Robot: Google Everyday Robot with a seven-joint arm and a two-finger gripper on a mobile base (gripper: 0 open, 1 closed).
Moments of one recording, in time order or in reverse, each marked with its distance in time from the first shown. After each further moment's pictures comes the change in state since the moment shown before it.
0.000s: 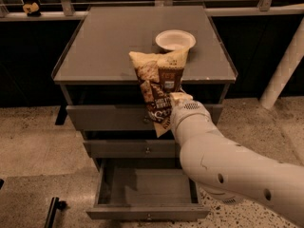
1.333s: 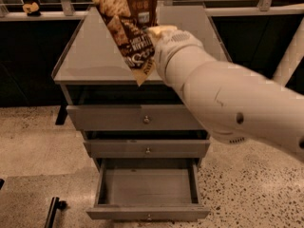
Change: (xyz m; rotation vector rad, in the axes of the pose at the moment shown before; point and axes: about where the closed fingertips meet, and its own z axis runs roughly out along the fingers) arm -0.057 -0.166 -0.009 0.232 -0.193 -0.108
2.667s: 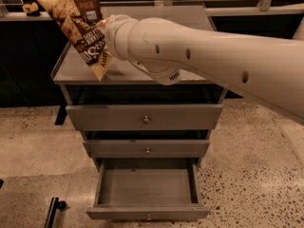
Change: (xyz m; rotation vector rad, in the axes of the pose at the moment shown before) arm -0.102 0.017 0.147 -0.109 -0.274 0.008
